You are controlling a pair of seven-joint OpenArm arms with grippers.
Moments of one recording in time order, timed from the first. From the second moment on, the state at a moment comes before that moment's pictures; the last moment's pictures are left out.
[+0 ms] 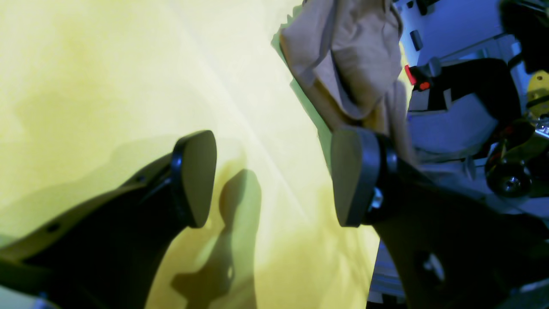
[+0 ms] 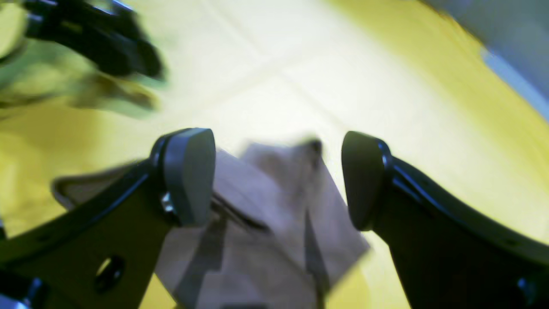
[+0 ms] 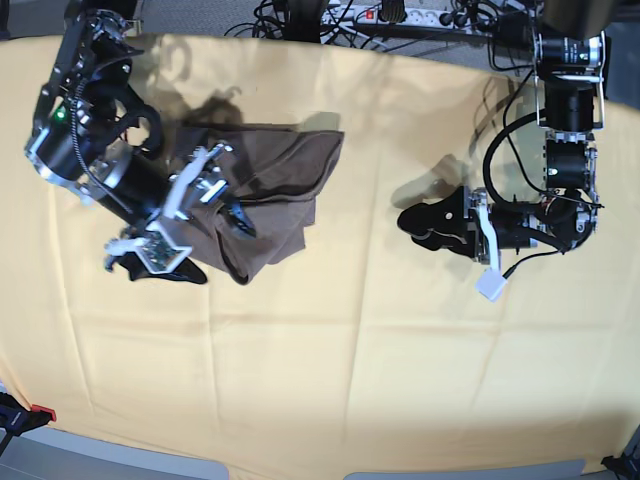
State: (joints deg) left arm -16.8 -25.6 0.5 65.9 -86.5 -43.8 80.8; right arm -4.6 9.8 11.5 127.3 35.4 41.8 -63.3
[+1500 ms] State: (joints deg) left arm -15.2 -26.0 0.5 65.9 -86.5 -43.7 80.4; right arm -8.8 9.5 4.2 111.6 24.5 41.8 -51.5
